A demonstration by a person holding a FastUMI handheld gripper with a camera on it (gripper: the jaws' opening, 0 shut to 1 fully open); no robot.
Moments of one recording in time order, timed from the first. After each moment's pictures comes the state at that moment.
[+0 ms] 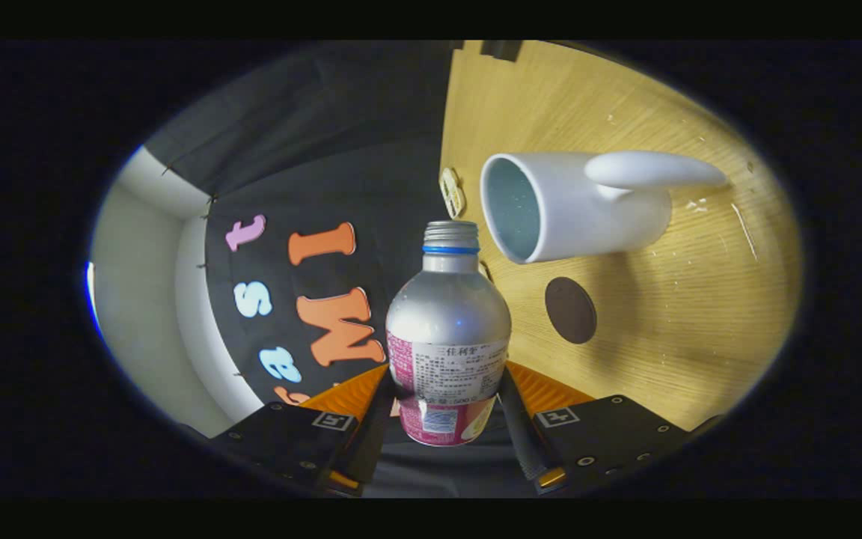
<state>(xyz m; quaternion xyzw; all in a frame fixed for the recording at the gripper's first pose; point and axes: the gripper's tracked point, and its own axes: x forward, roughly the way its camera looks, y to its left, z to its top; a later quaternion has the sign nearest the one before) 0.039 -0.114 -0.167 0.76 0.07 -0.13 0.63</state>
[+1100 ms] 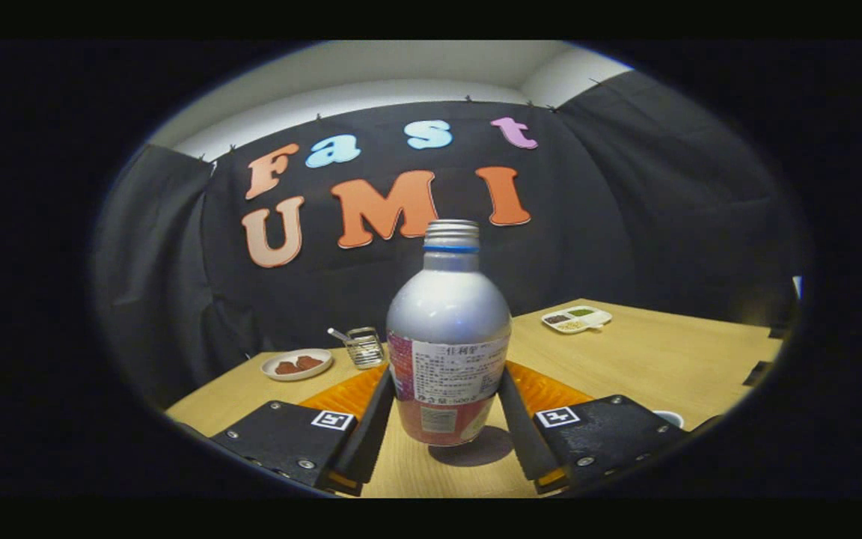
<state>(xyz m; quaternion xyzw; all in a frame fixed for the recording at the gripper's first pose) 0.118 -0.135 -0.139 0.09 0.11 -0.09 0.99</state>
